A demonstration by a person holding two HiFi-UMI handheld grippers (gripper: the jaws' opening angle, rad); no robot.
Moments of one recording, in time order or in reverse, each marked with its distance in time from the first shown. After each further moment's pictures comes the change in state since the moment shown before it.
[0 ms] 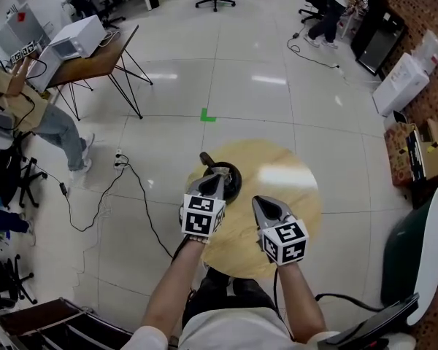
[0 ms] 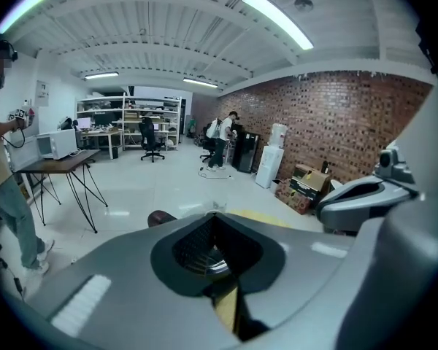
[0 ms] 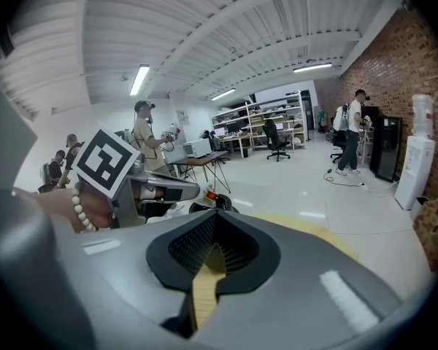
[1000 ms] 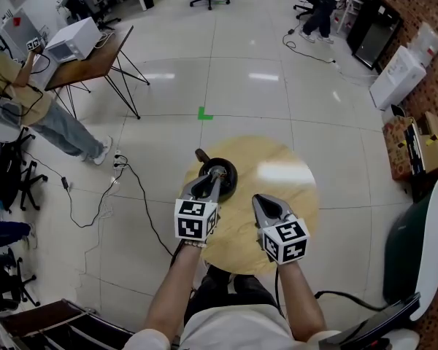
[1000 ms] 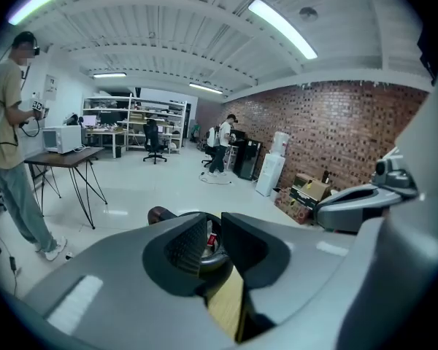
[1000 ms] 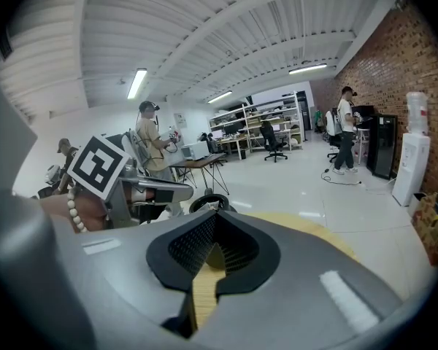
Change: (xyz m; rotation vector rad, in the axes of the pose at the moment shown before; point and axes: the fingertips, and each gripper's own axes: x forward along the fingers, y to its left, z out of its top) left arm -0.016 -0.006 0.001 -0.061 -0.047 -0.002; right arm -0.015 -0.006 -0.001 0.024 -0.016 -0.012
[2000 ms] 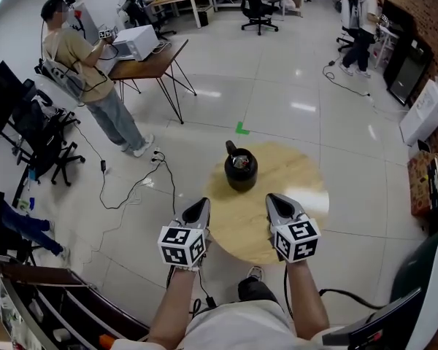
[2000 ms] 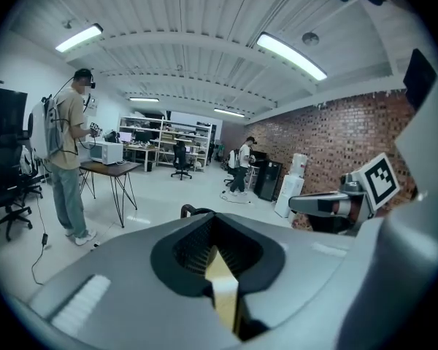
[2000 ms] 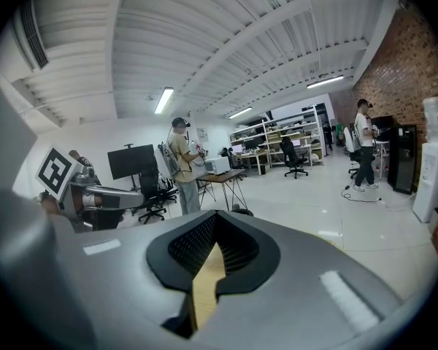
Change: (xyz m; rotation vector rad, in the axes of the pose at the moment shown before) left arm -0.198 -0.046 -0.013 -0.100 -0.171 0.208; right arm -0.090 0.047 0.020 -0.086 -0.115 0.155
